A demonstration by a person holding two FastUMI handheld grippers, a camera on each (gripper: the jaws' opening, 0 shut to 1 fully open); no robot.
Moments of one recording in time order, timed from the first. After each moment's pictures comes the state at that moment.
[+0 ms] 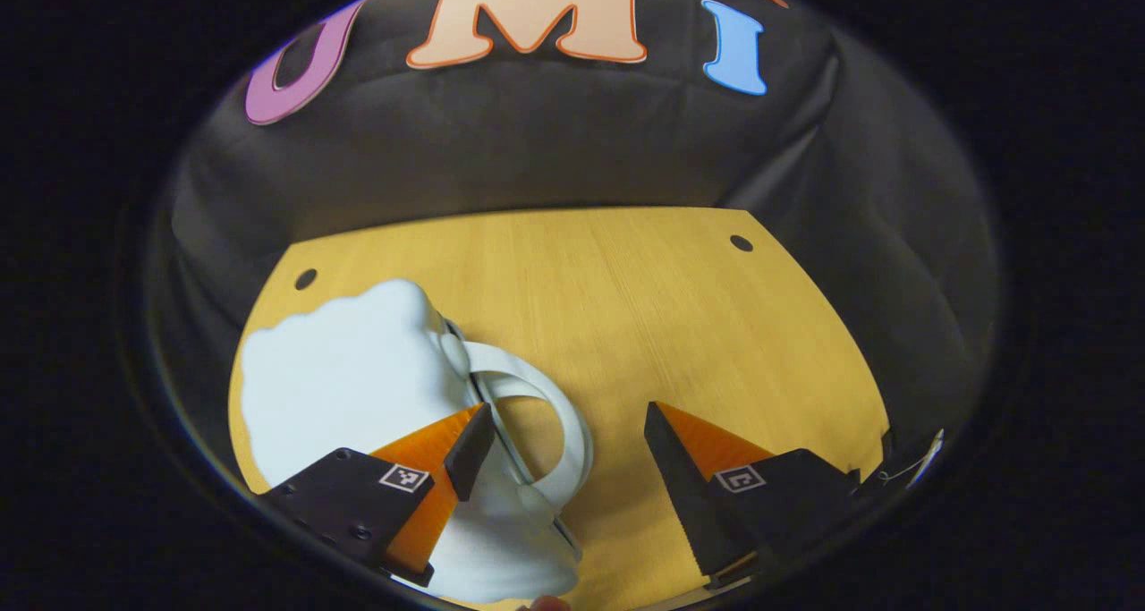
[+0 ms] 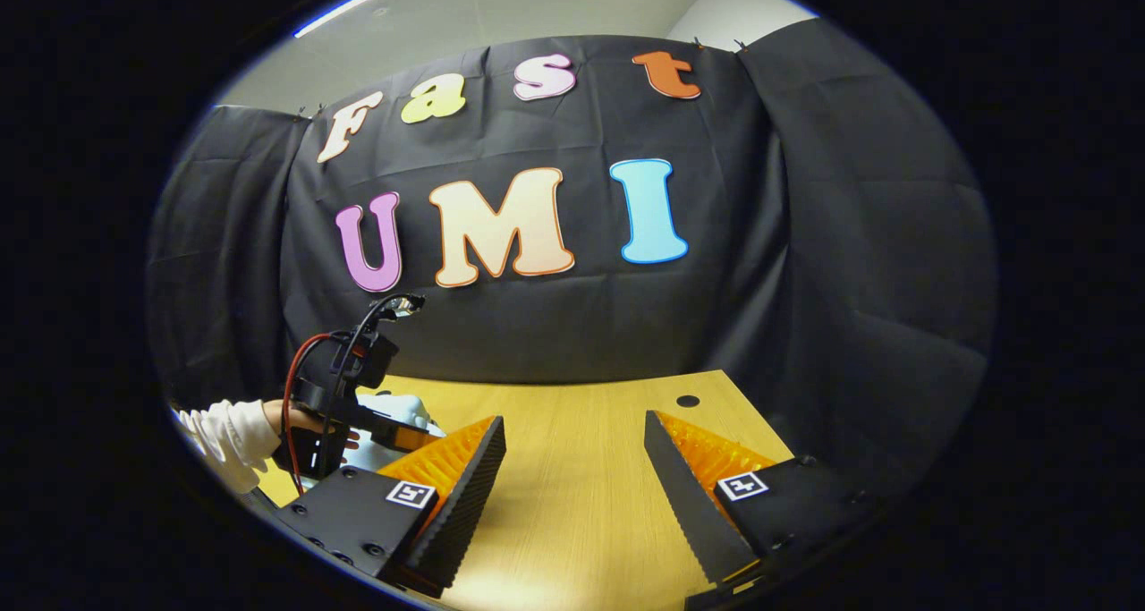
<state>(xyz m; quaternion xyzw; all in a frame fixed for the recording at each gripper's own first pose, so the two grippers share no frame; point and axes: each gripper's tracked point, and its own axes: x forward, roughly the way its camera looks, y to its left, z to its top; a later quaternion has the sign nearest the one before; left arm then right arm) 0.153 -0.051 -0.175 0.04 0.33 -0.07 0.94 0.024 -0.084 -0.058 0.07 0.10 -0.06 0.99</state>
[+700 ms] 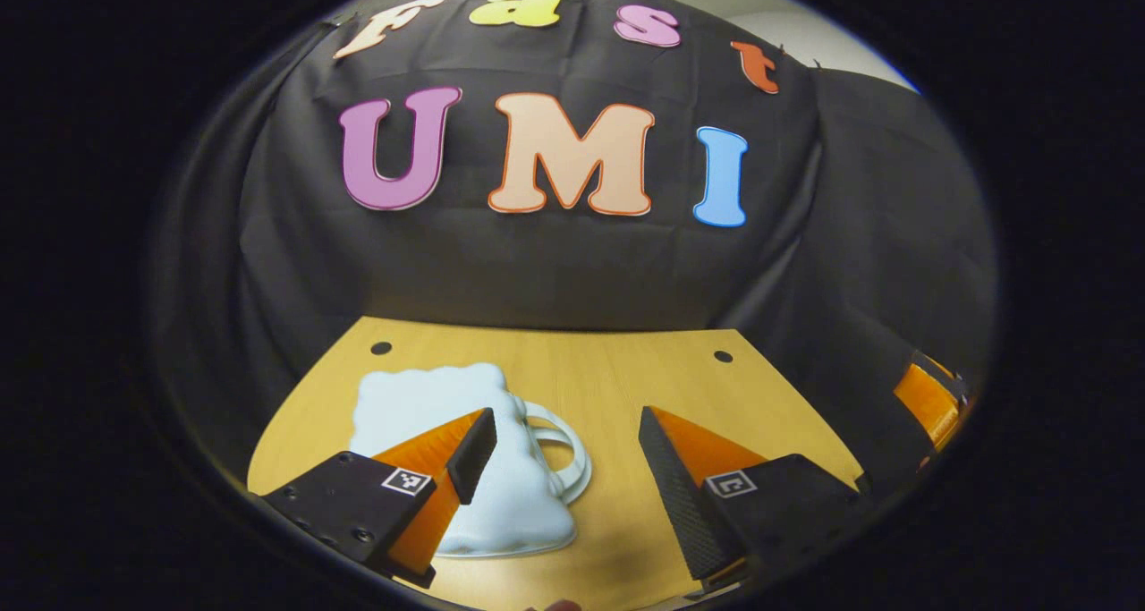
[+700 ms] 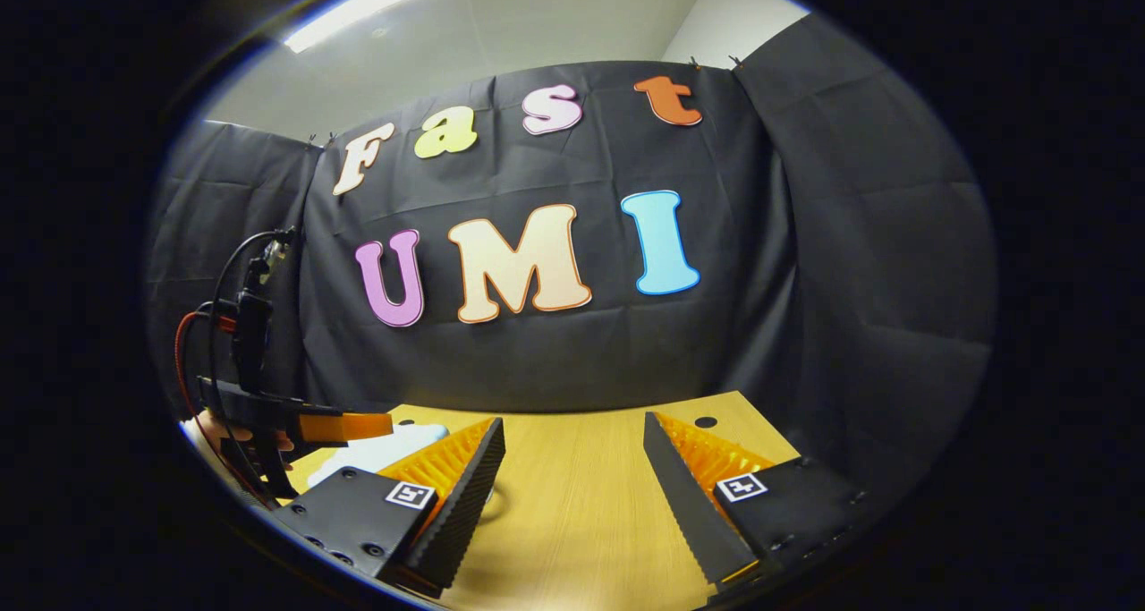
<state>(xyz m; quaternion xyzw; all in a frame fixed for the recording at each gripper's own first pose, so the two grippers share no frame) 0.059 -0.036 -0.058 0.00 0.13 -0.04 0.99 0.009 -0.063 -0.031 0.08 0.05 -0.04 0.99</state>
